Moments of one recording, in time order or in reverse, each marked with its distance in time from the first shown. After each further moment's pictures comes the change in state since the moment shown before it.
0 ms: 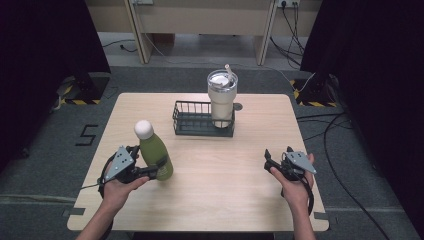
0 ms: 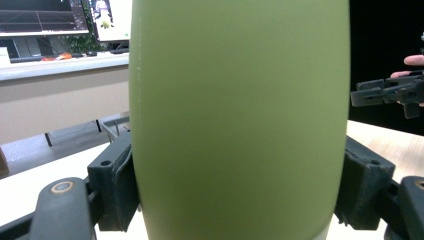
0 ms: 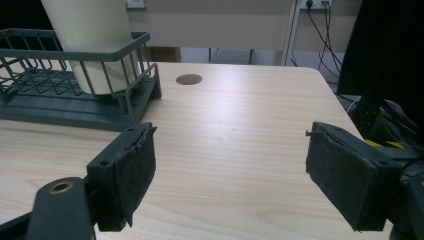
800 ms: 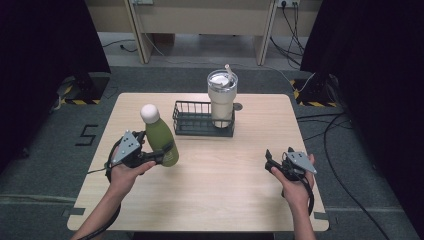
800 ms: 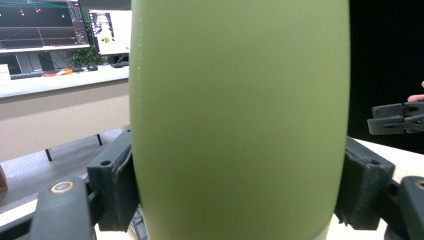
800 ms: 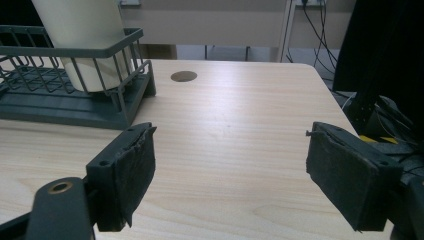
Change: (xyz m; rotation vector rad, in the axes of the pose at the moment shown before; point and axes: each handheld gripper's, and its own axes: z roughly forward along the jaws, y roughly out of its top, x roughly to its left) left arm 0.010 0.023 0.033 -0.033 -0.005 0.014; right arm -0.002 -0.001 0.001 0.009 -0.016 0.004
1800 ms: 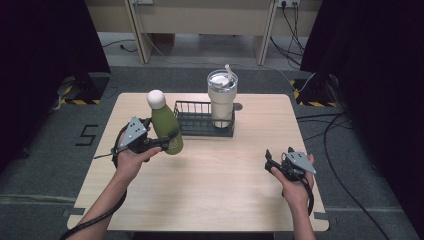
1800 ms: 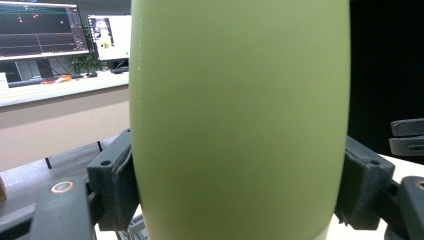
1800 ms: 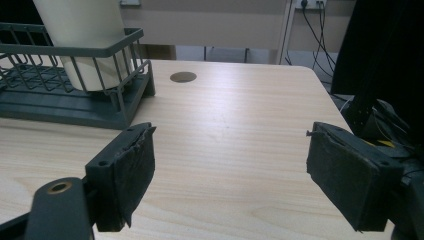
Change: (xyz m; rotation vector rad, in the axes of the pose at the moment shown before) left arm 0.014 0.017 0.032 -0.004 -0.001 0.012; right arm 0.001 0.000 0.000 -0.006 -0.002 -0.013
